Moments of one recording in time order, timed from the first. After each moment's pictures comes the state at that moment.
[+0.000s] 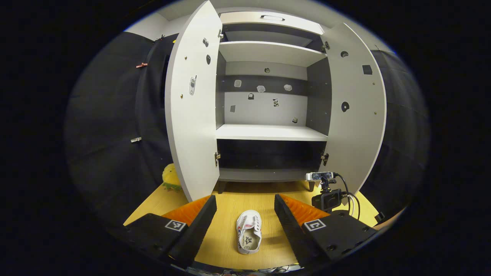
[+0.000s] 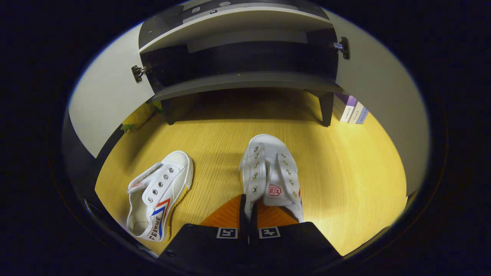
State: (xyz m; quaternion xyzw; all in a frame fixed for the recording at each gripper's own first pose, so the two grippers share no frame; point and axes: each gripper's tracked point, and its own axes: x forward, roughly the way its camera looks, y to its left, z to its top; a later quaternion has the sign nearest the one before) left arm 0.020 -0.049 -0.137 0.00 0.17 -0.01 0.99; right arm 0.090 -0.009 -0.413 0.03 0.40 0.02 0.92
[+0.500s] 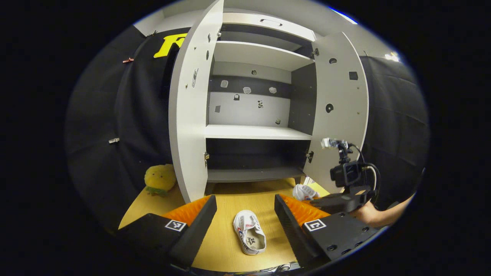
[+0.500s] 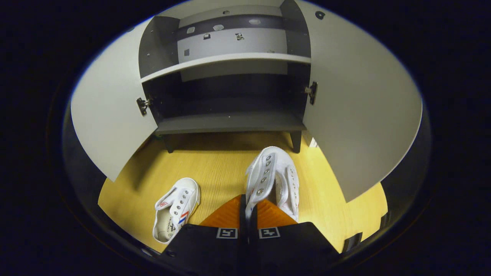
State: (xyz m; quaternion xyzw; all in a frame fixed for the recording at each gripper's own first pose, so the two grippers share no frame) left arm 0.017 -0.016 -0.157 -0.01 0.16 -0.12 0.98; right arm 0.074 -0.011 -0.291 0.01 0.31 -0.04 0.95
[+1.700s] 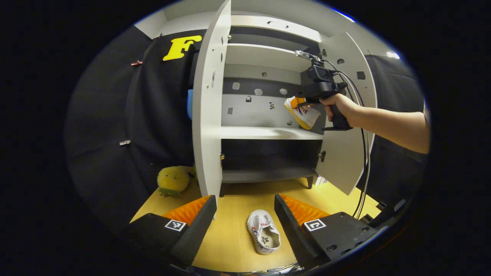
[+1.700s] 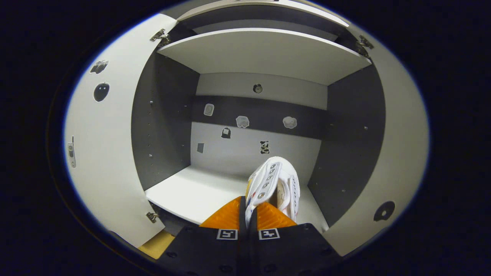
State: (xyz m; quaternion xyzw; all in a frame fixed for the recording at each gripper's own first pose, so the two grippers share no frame) left arm 0.011 0.021 -0.159 0.00 0.15 -0.05 0.99; right arm 0.327 0.032 0.001 -0.10 0.08 0.03 0.99
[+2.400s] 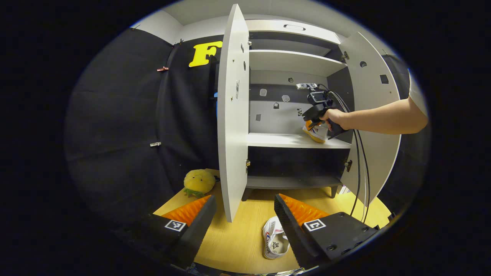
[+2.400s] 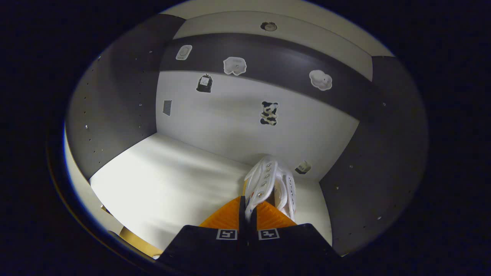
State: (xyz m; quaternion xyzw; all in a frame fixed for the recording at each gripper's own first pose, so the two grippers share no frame) left arm 0.012 0.033 -0.136 0.00 0.13 0.06 0.99; right arm 0.461 0.004 -0.089 -0.13 0.24 0.01 0.96
